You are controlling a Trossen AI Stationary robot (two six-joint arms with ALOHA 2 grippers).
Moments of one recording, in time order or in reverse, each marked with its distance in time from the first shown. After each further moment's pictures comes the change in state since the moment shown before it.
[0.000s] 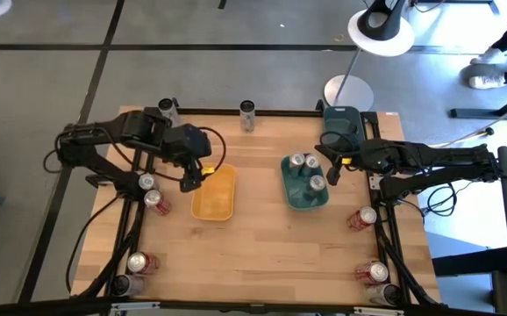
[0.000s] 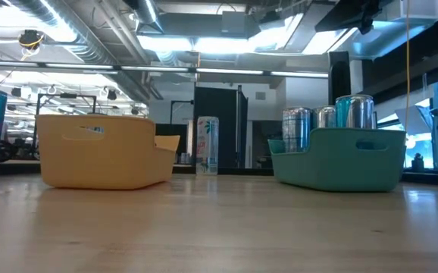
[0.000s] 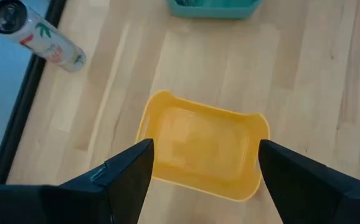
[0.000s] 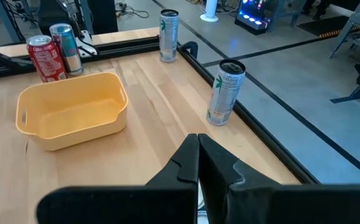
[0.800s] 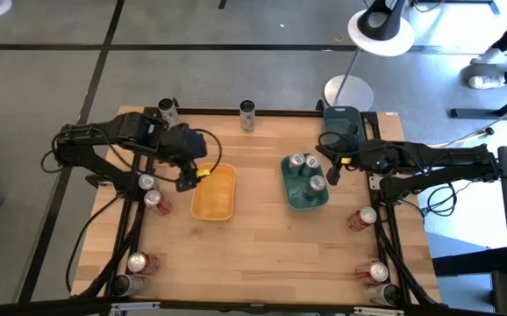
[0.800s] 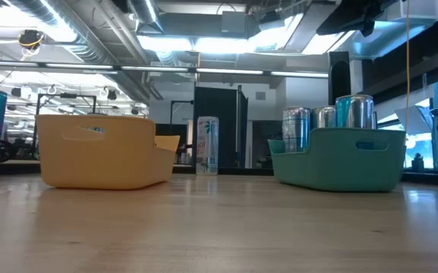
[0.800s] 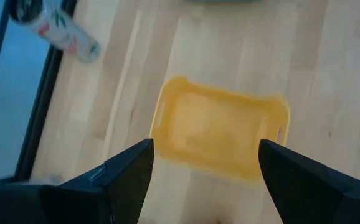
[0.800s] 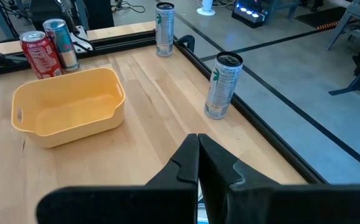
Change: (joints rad) left arm 0.004 -0.030 -0.038 -0.021 -0.055 0.020; right arm 0.000 0.001 0.000 -0.026 0.008 0.031
